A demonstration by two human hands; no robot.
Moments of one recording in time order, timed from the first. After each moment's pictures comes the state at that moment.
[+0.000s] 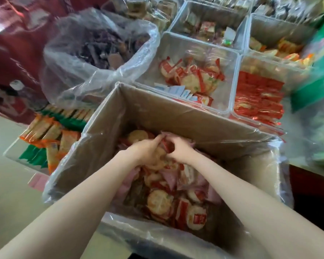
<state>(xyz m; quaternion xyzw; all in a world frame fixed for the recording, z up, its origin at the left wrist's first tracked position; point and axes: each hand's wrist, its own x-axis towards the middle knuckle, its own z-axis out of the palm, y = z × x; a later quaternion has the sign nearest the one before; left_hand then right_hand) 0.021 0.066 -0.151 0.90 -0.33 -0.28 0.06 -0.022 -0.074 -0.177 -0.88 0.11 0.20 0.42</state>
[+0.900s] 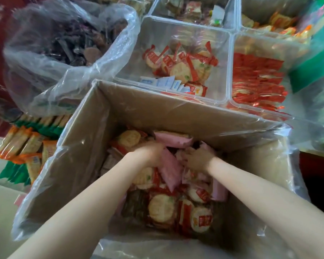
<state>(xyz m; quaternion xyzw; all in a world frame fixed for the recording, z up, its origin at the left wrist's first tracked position) 0.037 0.026 -0.200 0.86 -0.36 -0.36 0.03 -0.048 -0.135 -0.239 -0.92 -0.14 0.36 -0.06</state>
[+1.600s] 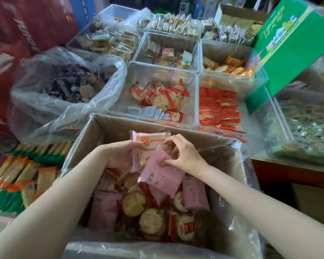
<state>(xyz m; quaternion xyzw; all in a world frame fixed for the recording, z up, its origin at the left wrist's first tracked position) 0.067 0.057 -0.098 0.52 -0.02 -0.68 0.53 -0.061 -0.114 -0.103 -0.92 0.07 -0.03 0.38</state>
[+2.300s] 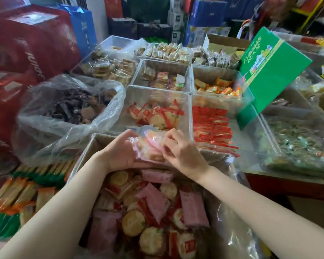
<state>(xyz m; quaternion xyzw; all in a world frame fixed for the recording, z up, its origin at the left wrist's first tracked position) 0.088 0.052 -0.060 0.48 -0.07 -0.60 0.64 -0.047 -0.110 -0.046 -0.95 -0.09 -0.28 0.11</state>
